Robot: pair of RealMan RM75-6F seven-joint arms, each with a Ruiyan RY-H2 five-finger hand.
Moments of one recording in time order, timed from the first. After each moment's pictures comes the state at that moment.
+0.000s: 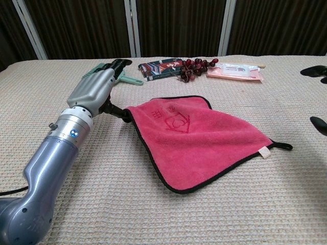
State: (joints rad) left arm -0.78 -2.22 -0.36 -0.65 1.33 1.29 0.03; right arm 0.30 -1.43 0.06 -1.91 -1.23 1.45 -0.34
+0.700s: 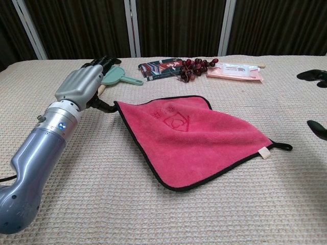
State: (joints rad) left arm -0.79 -2.19 -0.34 -0.57 1.32 1.26 0.01; right arm 0.28 -1.44 0.07 -1.91 -1.23 1.42 -0.35
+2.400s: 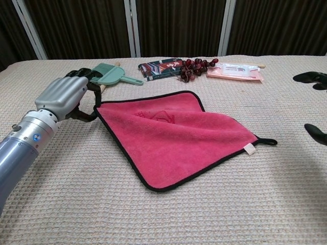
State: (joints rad) left arm -0.70 -2.11 -0.22 -0.55 1.38 1.27 0.01; right arm 0.25 -1.44 0.07 -1.93 -1.28 1.41 -0.35
